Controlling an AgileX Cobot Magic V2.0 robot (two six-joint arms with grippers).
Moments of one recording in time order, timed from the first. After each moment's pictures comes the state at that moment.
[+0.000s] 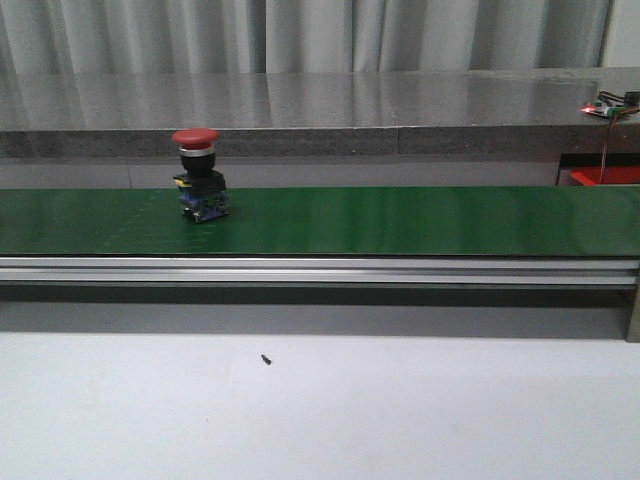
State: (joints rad) left arm 0.25 1.85 -1.58 -0.20 0.99 0.13; right arm 0.07 0.74 -0.74 0.10 0.70 0.07
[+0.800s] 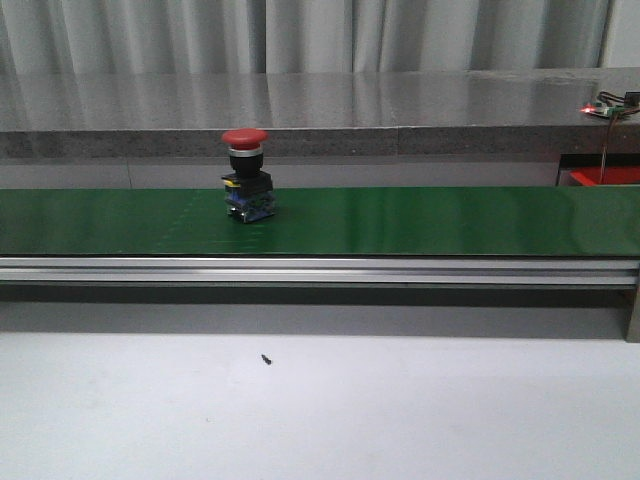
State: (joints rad) left arm 0.16 1.56 -1.45 -0.29 1.01 0.24; right arm 0.07 0.74 -0.74 0.10 0.70 0.07
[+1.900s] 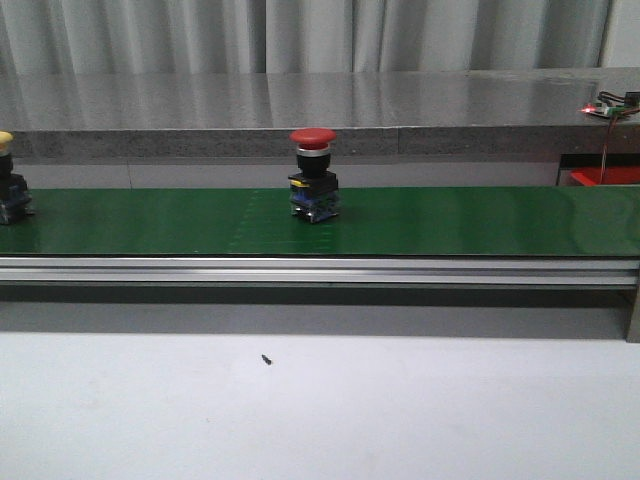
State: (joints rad) left arm 0.07 0.95 -0.90 -0.26 0.85 0.27; right arm 0.08 0.89 -0.88 0.11 0.81 0.03
